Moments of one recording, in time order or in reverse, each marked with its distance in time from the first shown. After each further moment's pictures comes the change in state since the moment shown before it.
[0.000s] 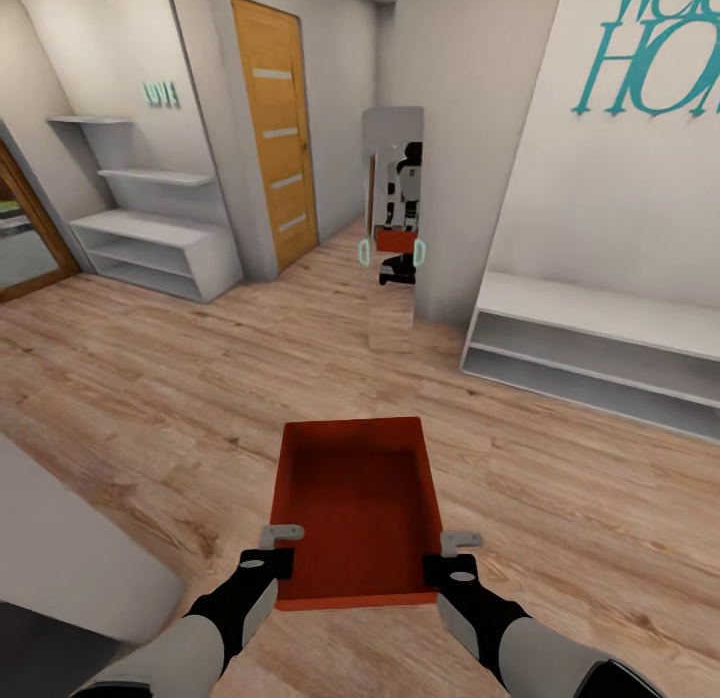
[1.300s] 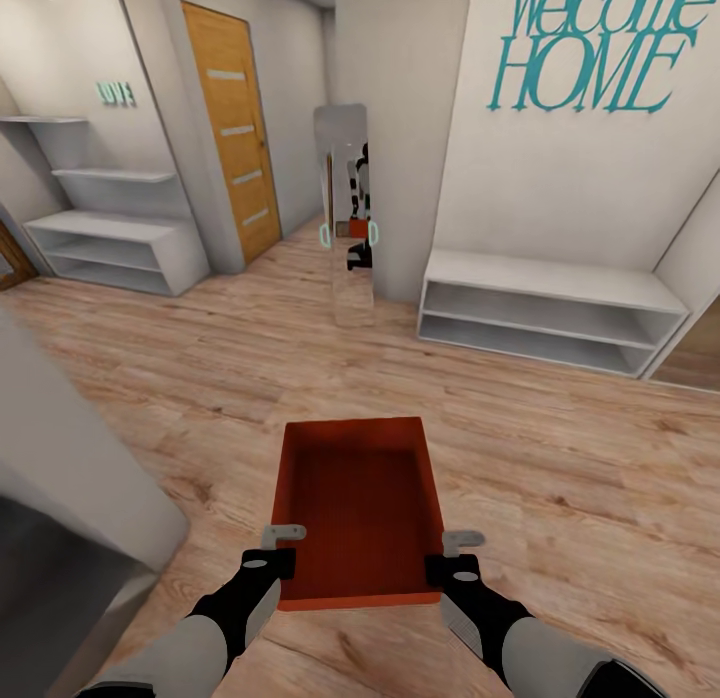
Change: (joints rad) left arm 0.000 -0.010 -0.001 0.000 -0.001 0.000 0.016; right arm 0.000 -0.010 -0.004 0.001 0.002 -0.001 0.019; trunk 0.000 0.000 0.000
